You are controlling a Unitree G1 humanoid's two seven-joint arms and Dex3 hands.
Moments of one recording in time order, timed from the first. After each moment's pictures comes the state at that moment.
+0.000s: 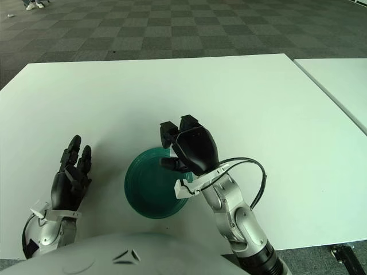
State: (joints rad) left arm 0.52 -0.08 0.09 -0.09 -0.29 -0.41 -0.24; right arm 0.14 -0.32 0.43 -0.58 -1.04 -0.08 0.07
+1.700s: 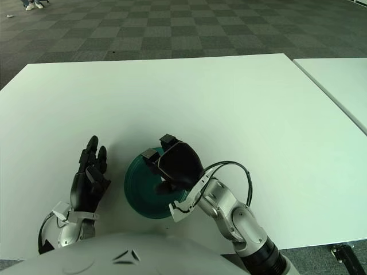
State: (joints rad) left arm 0.56 -0.14 -0.06 -0.11 -0.15 -0.45 -0.12; right arm 0.14 -0.39 0.50 -0.47 -1.12 -0.29 0.11
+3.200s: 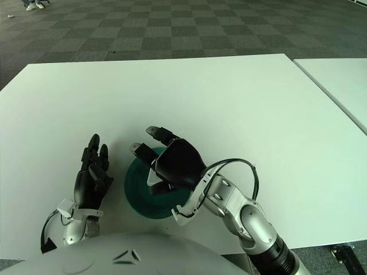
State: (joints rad) left arm 0.52 -0.15 -0.09 -0.07 -0.14 -0.48 -0.07; right arm 0.11 -0.41 0.41 -0.59 -1.06 -0.34 0.23
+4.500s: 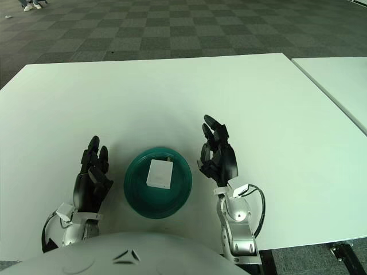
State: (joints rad) left arm 0.57 -0.13 -0.10 -0.10 -0.15 -0.50 -0.08; right arm 0.38 -0.04 0.09 -0.21 0.06 -0.32 0.07
